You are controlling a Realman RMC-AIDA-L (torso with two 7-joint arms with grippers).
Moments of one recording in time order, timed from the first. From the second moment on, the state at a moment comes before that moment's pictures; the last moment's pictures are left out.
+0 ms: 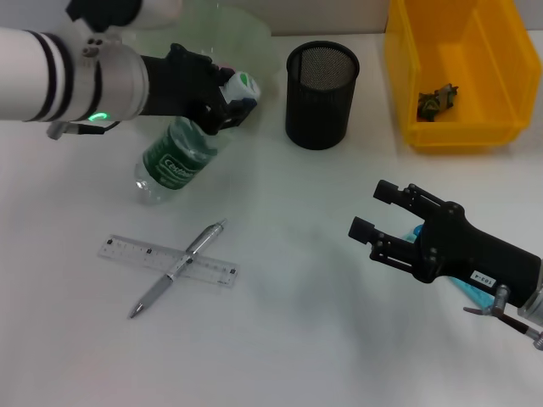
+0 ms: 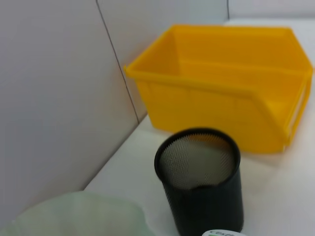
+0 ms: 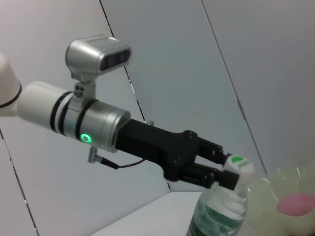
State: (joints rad) left arm -0.46 -2.07 1.51 1.39 2.30 1.00 -2.14; right arm 0.39 2.08 -0.66 -0.13 -1.68 -1.60 0.86
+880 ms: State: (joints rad) left arm -0.37 -2.07 1.41 1.41 2.11 1.01 -2.08; right arm 0.40 2.09 -0.66 -0.12 -1.68 -1.58 0.86
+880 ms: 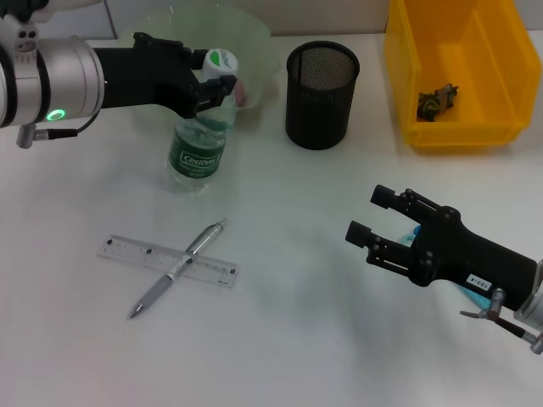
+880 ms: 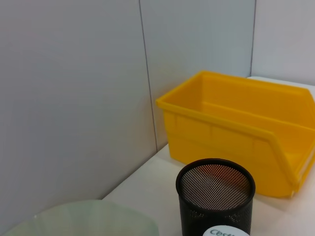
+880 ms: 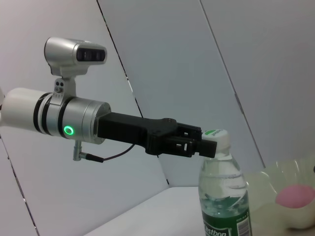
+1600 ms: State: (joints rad) left arm -0.34 -2.07 1.39 1.39 2.03 1.00 -2.03; right arm 0.40 2.09 -0.66 -0.11 -1.68 -1.57 0.86
